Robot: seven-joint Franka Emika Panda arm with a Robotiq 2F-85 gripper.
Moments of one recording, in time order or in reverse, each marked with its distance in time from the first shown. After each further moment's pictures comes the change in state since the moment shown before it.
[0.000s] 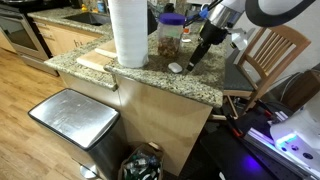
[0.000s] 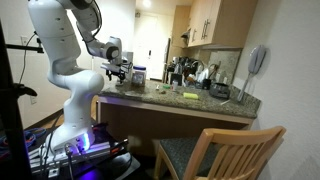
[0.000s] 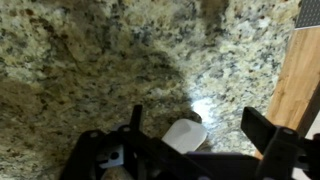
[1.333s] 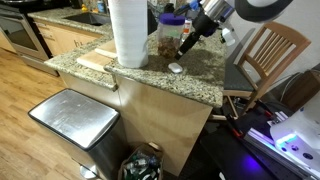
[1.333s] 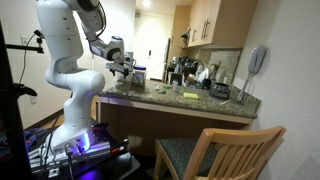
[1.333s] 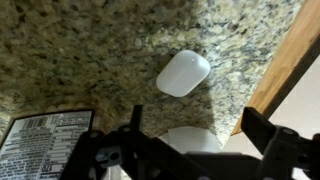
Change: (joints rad) arm 0.097 0.077 -0.097 0.044 0.139 0.236 -0.227
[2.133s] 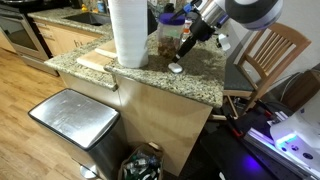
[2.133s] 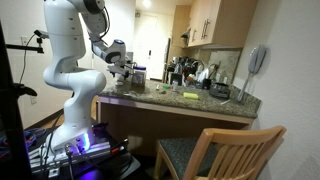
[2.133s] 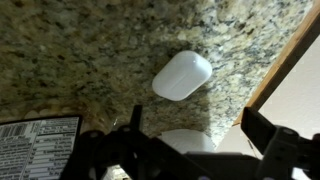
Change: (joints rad) arm 0.141 0.060 -0.125 0.009 0.160 0.063 -0.189
